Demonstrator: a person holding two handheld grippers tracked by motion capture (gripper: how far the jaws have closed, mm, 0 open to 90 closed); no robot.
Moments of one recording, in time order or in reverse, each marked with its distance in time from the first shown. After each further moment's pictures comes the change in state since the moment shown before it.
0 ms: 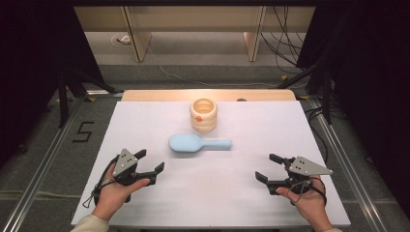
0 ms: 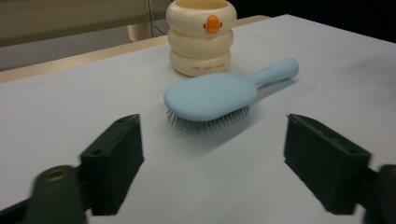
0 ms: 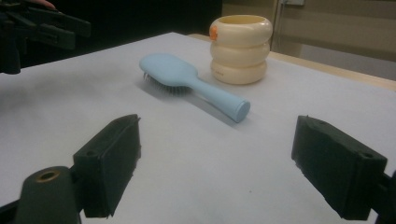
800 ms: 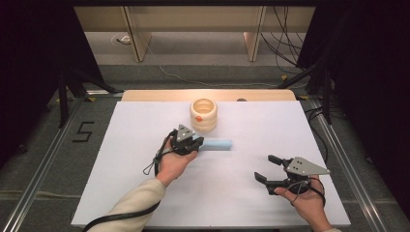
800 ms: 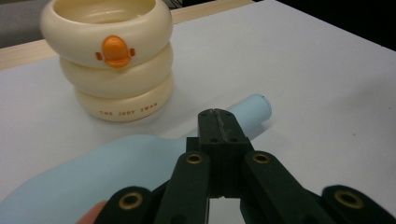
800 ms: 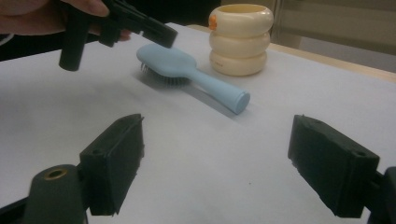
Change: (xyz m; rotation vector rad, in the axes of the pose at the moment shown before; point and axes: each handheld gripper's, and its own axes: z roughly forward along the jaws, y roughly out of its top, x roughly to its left) left arm -0.068 0.056 0.131 0.144 -0.062 -0.030; right arm 0.001 -0.002 0.003 0.032 -0.008 -0.006
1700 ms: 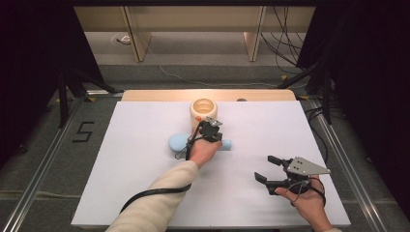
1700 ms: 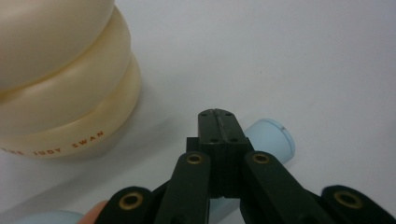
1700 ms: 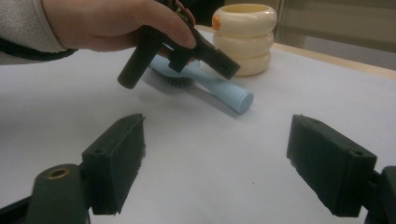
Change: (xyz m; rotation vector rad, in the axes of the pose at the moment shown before) left arm -0.026 0.024 0.090 0.189 0.071 -0.025; right arm -0.001 -0.001 -0.001 0.002 0.019 0.005
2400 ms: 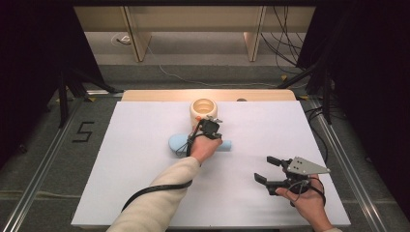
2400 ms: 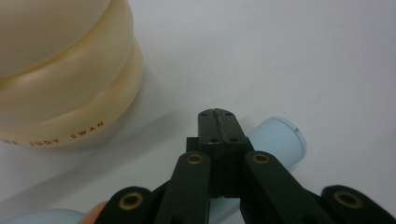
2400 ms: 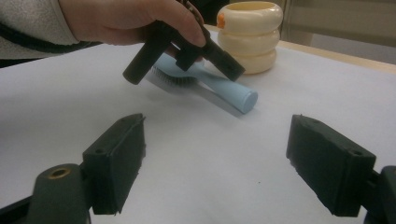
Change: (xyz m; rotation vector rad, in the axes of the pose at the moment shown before) left arm 0.004 0.007 0.005 0.083 -0.002 -0.039; right arm -0.001 -0.001 0.001 -0.002 0.025 0.012
